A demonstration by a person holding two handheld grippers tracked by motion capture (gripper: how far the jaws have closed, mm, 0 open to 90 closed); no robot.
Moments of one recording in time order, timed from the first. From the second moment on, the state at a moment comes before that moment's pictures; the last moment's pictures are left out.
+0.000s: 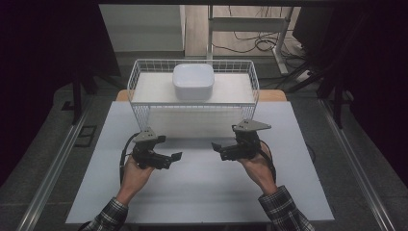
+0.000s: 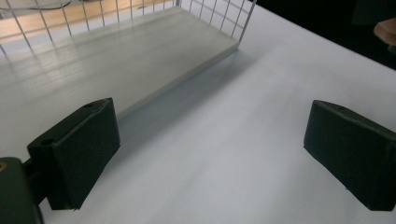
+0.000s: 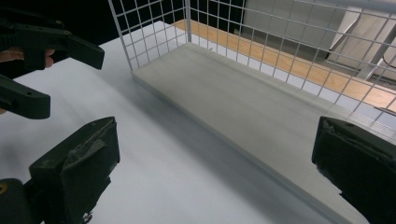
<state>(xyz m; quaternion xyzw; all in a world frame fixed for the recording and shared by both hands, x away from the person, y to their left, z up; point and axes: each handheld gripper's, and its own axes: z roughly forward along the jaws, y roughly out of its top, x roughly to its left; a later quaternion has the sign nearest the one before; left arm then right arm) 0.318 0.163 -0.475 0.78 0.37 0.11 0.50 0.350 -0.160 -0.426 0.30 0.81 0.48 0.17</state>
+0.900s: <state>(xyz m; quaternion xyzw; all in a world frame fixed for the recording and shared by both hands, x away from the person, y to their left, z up) 0.264 0.194 -0.494 0.77 0.39 0.13 0.49 0.300 -0.217 -0.455 0.31 0.81 0.47 0.19</state>
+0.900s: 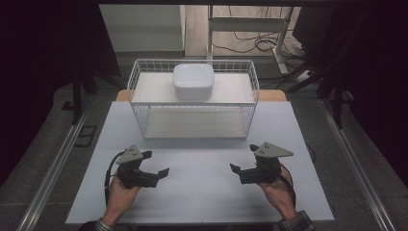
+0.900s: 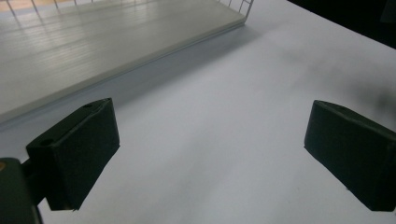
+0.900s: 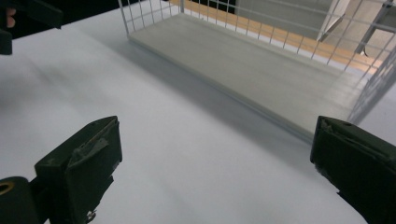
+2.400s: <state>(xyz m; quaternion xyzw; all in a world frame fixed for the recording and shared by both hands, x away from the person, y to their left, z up) 0.211 0.231 -0.532 0.78 0.44 0.10 0.43 0.244 -0.272 -0.515 0.39 0.84 0.34 0.13</state>
